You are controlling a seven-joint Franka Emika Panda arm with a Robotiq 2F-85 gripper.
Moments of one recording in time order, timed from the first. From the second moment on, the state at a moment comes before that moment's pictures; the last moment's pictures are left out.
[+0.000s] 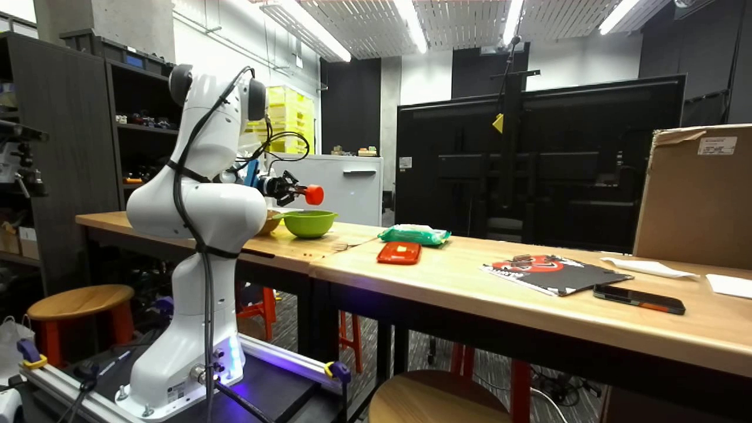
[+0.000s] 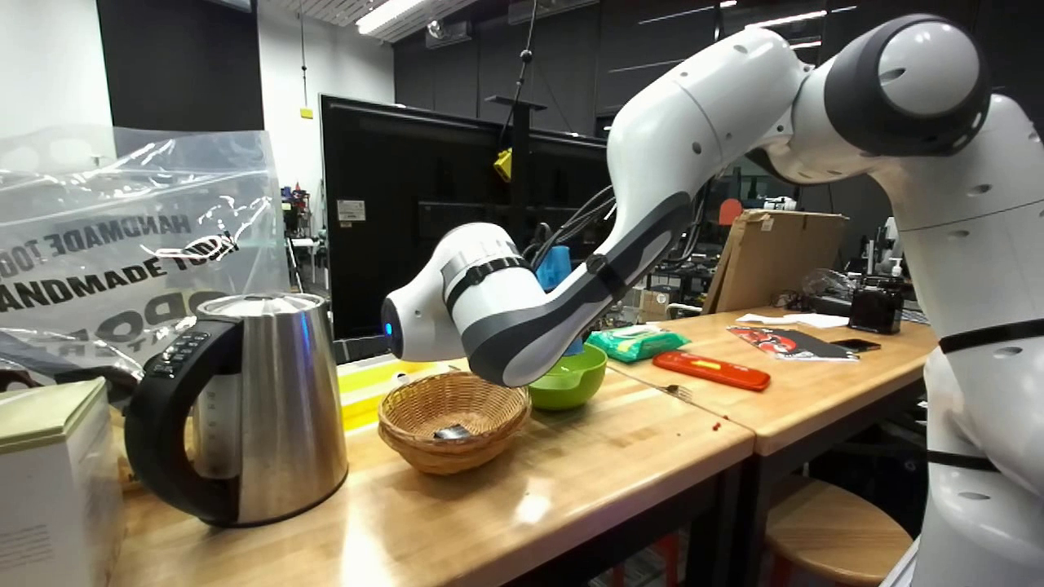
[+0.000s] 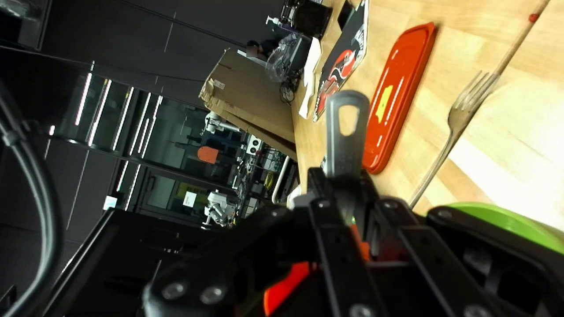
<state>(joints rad) 0.47 0.35 0.35 -1.88 -1.11 1.00 0.54</state>
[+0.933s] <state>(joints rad) 0.49 0.40 0.35 -1.88 -1.21 0.86 0.54</state>
